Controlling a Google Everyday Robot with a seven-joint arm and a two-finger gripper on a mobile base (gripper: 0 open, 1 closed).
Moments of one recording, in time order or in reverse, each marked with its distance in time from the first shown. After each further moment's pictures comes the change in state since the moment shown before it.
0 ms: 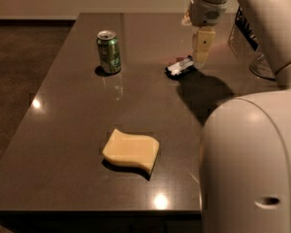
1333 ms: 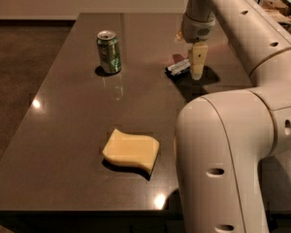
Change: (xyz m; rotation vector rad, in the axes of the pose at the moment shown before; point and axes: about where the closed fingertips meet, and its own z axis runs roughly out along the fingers) arm 0.009 -0.009 0.066 -0.107 0.027 -0.107
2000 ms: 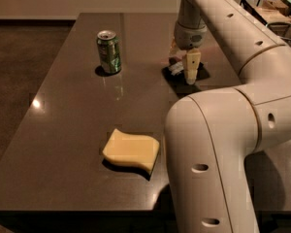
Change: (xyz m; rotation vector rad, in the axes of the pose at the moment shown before) arm -0.011 0.004 0.026 -0.073 0.013 -0.064
